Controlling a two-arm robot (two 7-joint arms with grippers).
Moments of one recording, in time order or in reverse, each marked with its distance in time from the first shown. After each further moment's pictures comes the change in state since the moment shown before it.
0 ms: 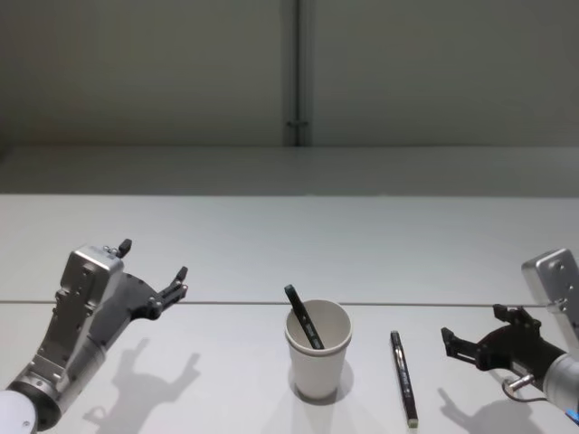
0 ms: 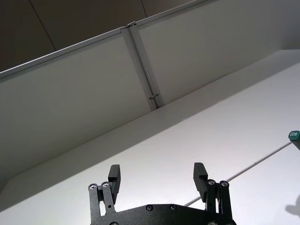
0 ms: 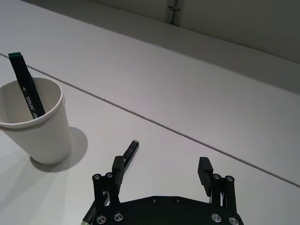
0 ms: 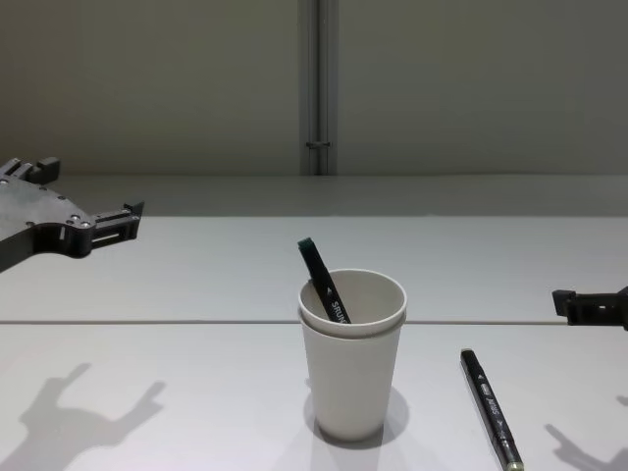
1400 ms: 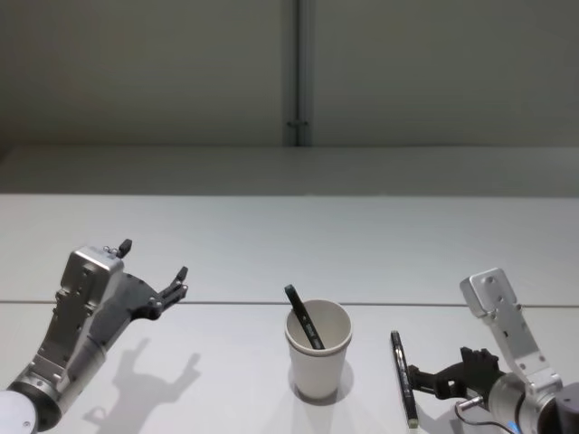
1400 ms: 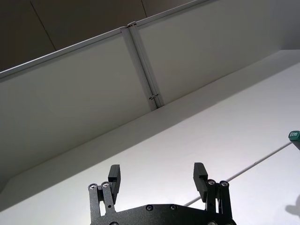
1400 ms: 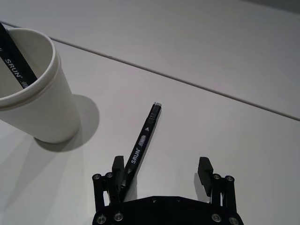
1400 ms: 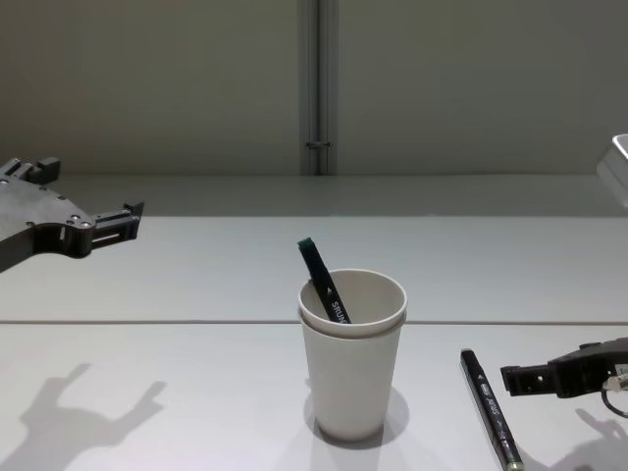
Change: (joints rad) left arm 0.000 0.000 0.000 0.000 0.000 0.000 0.000; right arm 0.055 -0.183 -0.023 0.092 -0.083 0.244 -0.059
